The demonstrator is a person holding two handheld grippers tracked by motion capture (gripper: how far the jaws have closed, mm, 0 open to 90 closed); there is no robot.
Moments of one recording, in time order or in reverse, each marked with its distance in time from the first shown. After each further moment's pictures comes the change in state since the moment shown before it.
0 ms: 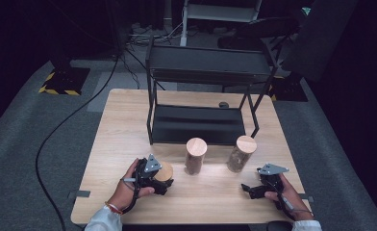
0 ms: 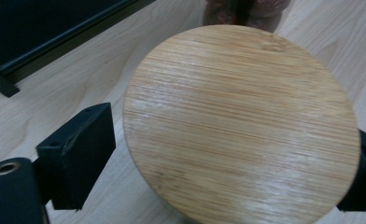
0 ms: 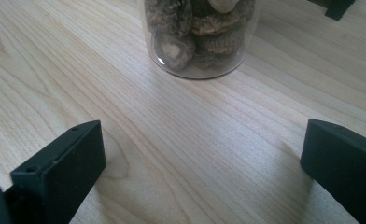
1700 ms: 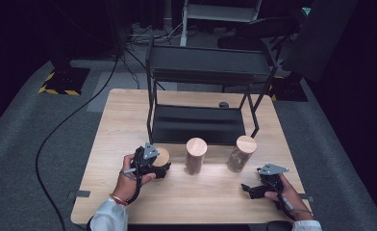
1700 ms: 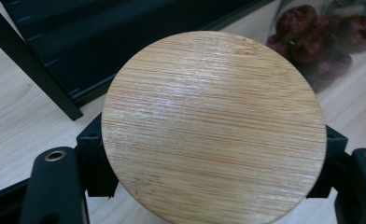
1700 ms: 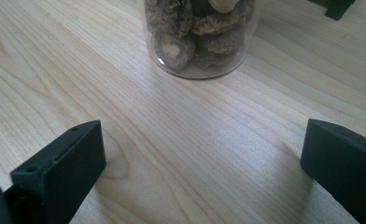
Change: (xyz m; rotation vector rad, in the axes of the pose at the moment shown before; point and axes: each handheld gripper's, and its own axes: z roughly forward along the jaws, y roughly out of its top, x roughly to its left) left arm 0.006 0.025 0.001 -0.041 0.115 -0.097; right arm 0.000 0.000 0.000 0.000 0.000 0.000
